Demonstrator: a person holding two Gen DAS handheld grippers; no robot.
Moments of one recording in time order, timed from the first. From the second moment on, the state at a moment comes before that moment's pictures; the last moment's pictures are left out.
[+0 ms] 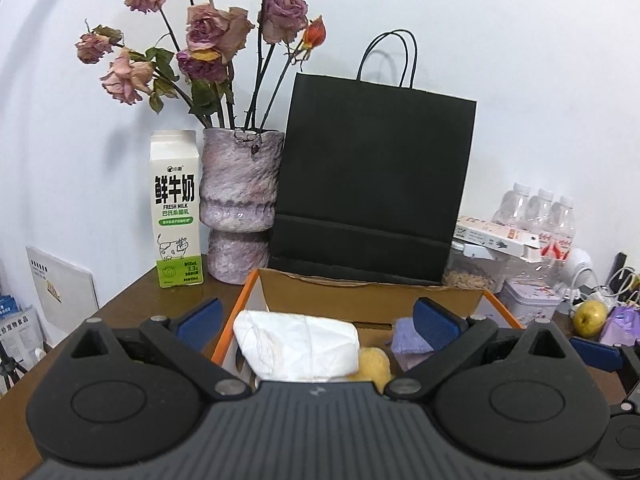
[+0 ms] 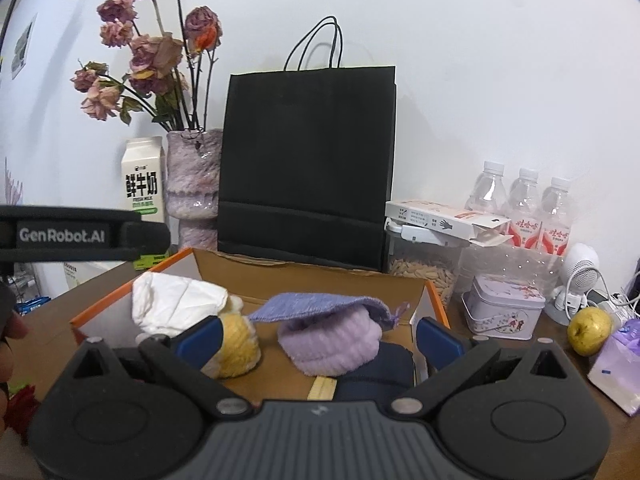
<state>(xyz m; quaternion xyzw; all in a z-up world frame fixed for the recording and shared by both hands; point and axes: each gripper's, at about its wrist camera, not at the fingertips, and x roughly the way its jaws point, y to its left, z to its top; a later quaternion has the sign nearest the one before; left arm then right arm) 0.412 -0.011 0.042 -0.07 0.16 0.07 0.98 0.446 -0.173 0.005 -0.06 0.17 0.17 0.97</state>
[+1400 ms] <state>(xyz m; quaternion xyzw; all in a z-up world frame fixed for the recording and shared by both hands) 0.251 0.034 0.006 -0.03 0.19 0.03 0.98 0.293 -0.186 -0.047 -0.04 0.25 0.17 0.95</state>
